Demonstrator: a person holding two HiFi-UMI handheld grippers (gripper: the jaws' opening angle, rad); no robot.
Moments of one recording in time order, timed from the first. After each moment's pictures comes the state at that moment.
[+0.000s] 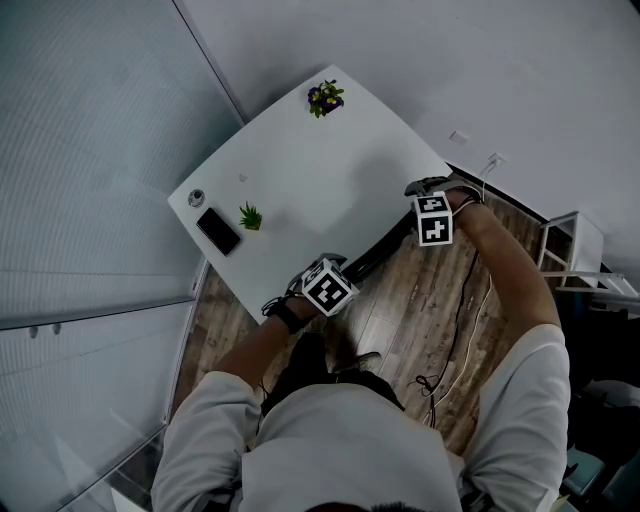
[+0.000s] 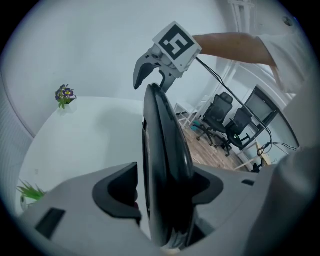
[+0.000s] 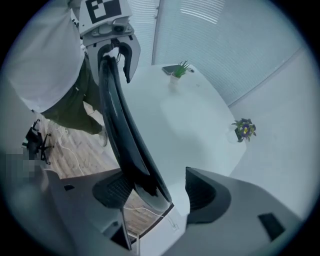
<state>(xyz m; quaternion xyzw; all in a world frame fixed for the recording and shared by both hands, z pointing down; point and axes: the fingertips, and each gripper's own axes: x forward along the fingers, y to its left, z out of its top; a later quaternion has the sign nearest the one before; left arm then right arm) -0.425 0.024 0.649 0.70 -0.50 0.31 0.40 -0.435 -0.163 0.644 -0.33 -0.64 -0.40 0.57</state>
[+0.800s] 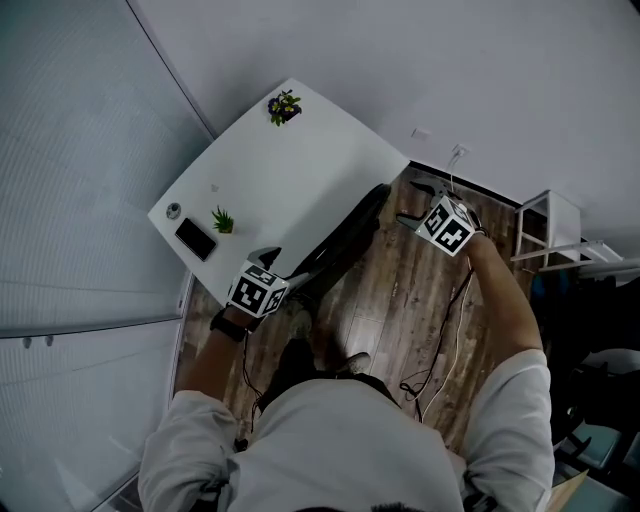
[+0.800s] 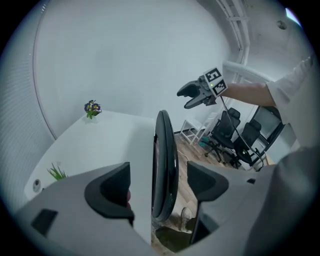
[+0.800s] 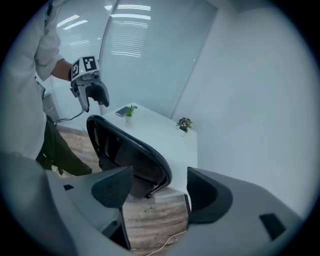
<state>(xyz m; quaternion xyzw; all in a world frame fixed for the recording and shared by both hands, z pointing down) -0.459 0.072 0.581 0.68 -0.59 0.23 0.36 -0.360 -0.180 0.538 -0.08 -0.87 -0.21 0.43</state>
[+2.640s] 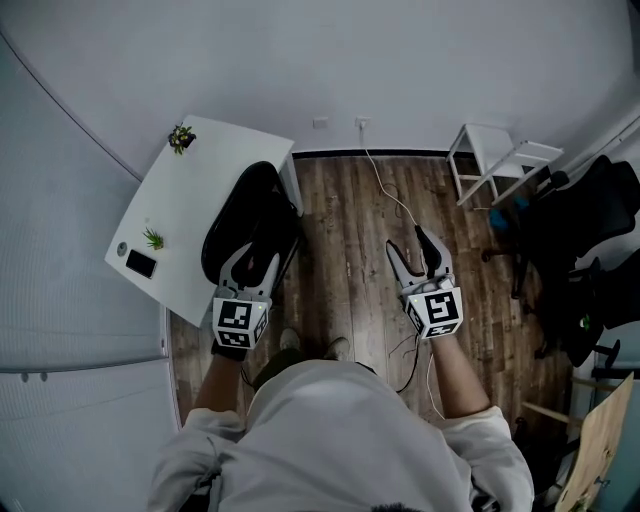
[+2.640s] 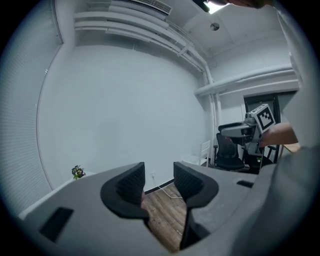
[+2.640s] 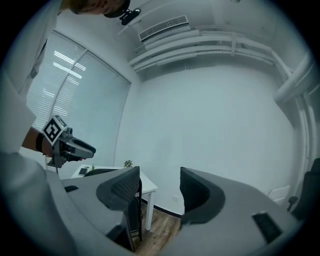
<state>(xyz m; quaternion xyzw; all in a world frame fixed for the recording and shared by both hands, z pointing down) -0.195 0.049 0.417 0.73 -0.68 0.12 0.06 0.045 -0.062 0.382 0.33 -0.94 -0.05 0.06</state>
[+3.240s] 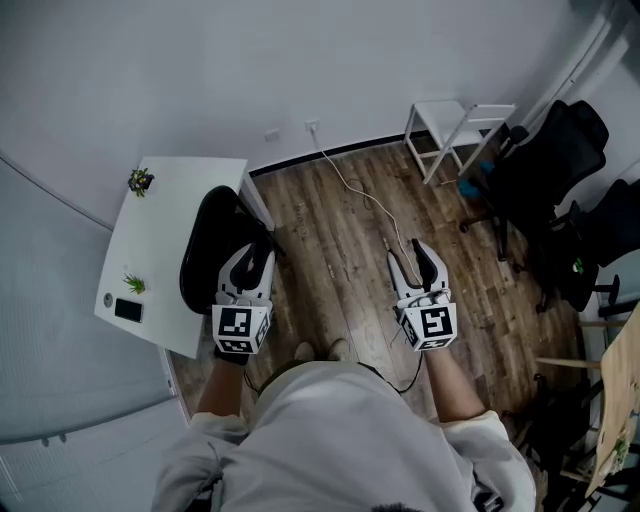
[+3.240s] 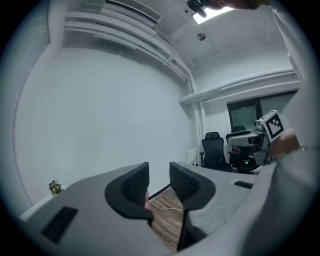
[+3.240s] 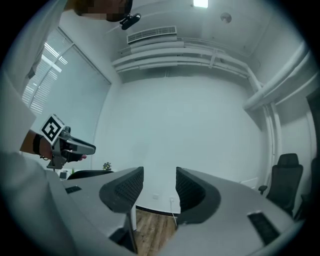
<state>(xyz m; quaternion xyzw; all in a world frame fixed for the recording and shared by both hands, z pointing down) -0.127 0.007 0.385 0.78 -0.61 0.10 0.00 0.136 -0.032 0.380 0.46 -0.89 -0.04 0.03</state>
